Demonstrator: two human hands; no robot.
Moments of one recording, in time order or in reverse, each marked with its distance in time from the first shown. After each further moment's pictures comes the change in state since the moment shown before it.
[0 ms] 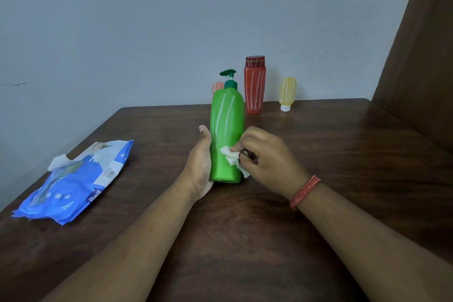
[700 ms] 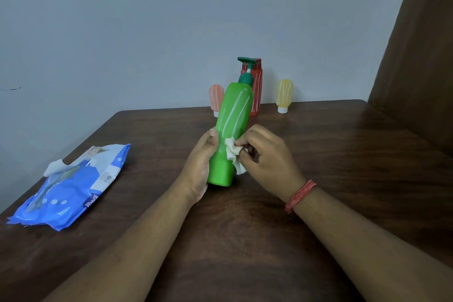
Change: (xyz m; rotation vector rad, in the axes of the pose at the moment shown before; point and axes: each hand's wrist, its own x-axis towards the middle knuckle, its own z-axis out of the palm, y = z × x) left_hand -0.006 0.003 0.000 0.189 -0.061 0.204; right_hand 0.000 0.004 0.006 0.018 0.178 0.063
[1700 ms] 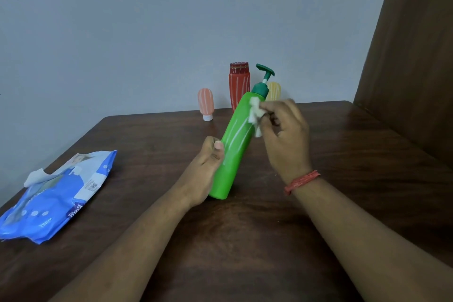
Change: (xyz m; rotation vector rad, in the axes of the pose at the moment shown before) left_hand -0.010 0.008 0.014 0.488 -0.102 0.050; right_hand 0.022 0.013 -0.034 -0.018 0.409 0.102
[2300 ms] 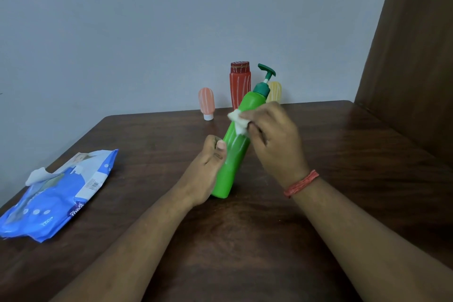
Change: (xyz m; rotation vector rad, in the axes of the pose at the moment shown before) left_hand -0.001 0.002 0.001 0.101 0.002 0.030; right_hand -0.005 -0.012 0.002 -0.128 -0.121 -0.218
